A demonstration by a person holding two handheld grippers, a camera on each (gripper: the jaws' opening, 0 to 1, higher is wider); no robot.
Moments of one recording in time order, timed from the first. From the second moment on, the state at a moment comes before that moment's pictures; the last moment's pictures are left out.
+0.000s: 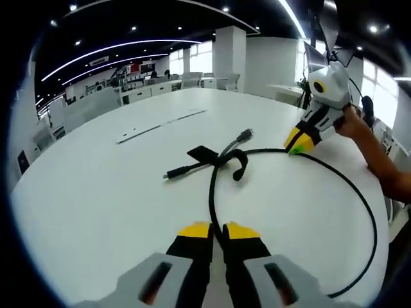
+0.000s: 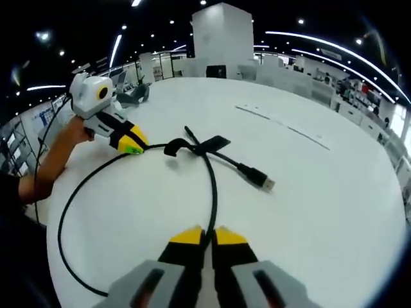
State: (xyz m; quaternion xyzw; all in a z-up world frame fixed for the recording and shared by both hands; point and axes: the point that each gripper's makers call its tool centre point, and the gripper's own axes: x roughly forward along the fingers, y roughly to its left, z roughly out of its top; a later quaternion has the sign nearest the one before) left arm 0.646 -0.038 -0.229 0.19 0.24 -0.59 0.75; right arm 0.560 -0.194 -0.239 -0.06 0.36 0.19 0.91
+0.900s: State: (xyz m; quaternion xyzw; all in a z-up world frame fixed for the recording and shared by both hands) left arm 0.655 -0.049 -0.230 0.18 0.21 -0.60 0.75; right arm 0.579 -0.180 -0.240 -0.09 0.30 0.23 0.92
